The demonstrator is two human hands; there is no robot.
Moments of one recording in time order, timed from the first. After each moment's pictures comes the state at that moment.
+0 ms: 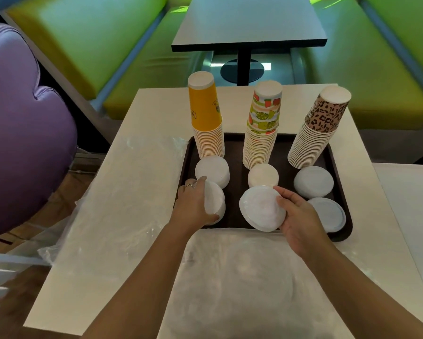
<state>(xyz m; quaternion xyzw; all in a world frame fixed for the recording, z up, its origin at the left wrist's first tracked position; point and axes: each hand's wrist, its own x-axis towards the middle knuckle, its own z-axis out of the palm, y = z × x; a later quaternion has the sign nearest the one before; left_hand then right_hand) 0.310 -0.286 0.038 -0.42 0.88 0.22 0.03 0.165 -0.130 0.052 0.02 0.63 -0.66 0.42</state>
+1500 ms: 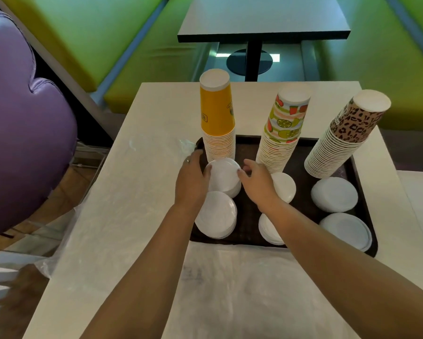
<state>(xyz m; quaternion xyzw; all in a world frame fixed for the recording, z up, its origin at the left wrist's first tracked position) 0.266 -0.348 0.049 -0.51 0.80 0.29 -0.15 0.149 -0.272 0.031 -0.28 0.82 -0.37 0.32</state>
